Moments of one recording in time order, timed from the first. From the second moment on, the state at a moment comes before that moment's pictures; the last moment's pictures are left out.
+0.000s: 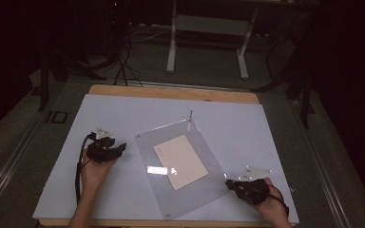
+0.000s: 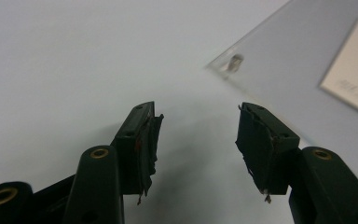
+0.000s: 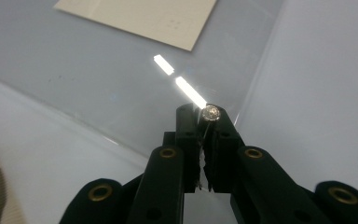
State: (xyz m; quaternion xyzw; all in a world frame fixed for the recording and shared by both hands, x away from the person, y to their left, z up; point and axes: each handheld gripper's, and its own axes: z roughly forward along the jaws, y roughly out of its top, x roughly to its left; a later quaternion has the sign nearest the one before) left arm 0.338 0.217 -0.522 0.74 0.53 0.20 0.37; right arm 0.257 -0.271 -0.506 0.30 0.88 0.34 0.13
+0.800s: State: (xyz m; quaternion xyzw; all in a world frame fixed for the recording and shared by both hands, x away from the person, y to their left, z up) left arm 0.445 0.101 -0.496 0.80 0.40 0.21 0.40; right arm 0.295 -0.292 -0.516 0.37 0.84 0.37 0.16
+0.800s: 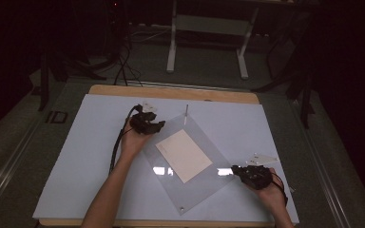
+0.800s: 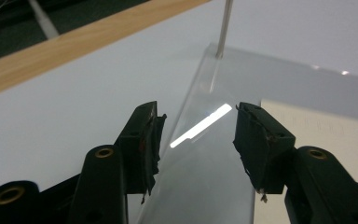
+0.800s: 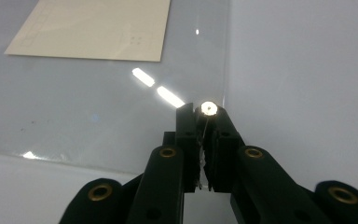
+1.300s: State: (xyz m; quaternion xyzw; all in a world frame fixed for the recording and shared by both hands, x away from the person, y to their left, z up) left arm 0.511 0.025 -0.518 0.80 0.43 0.18 0.38; right arm 0.293 -0.292 -0.519 0.37 0.83 0.38 0.17
